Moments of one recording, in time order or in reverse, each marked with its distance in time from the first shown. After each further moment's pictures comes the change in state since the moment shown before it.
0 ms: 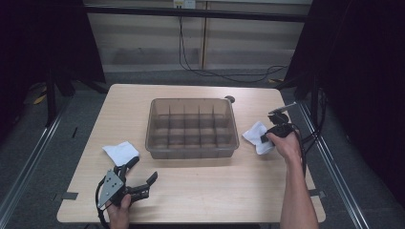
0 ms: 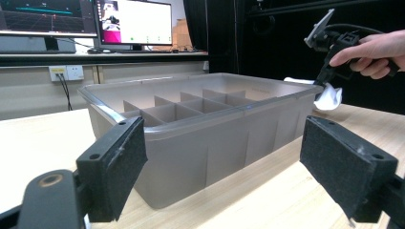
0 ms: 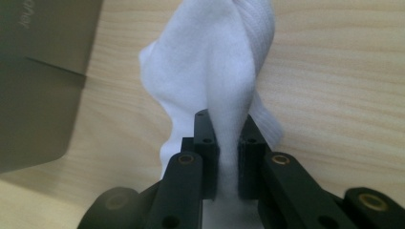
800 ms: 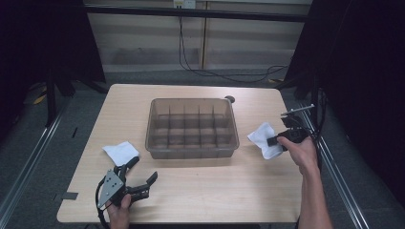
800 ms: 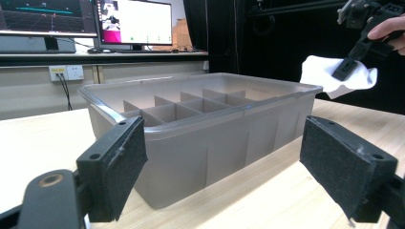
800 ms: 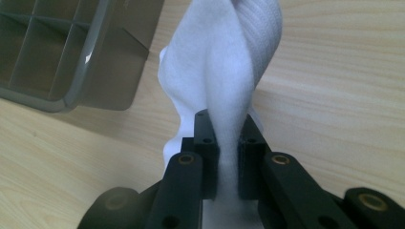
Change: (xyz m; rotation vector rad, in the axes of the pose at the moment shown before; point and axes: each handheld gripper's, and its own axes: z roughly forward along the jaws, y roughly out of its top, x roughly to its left) left arm 0.000 0.000 0.000 0.000 0.004 0.003; right arm 0.007 -0.032 -0.056 -0.064 0.102 -0.021
